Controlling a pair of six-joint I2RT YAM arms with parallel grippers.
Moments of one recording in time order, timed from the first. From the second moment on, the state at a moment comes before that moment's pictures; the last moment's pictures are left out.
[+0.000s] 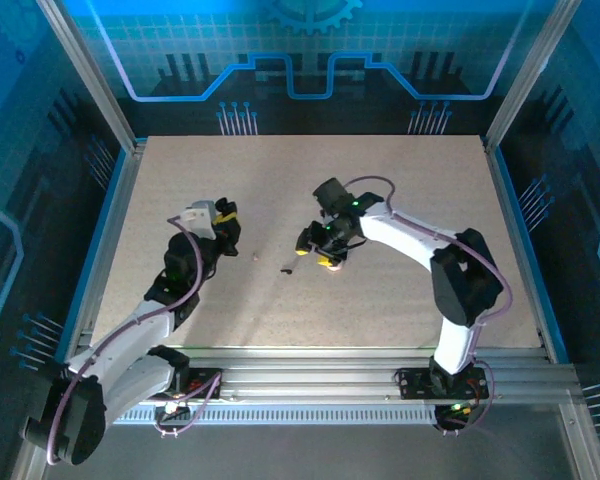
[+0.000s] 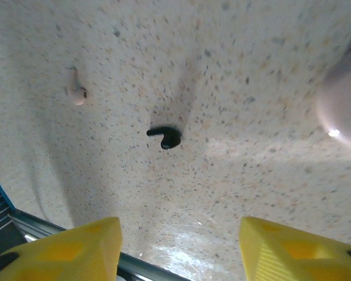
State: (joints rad) left arm -0.31 0.94 0.41 0.35 -0.08 -0.39; right arm 0.64 1.84 1.39 -0.77 -0.37 0.98
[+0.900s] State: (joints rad) left arm -0.16 0.82 0.34 0.17 -0.08 -0.43; right arm 0.74 2.16 1.64 -0.92 -0.36 1.64
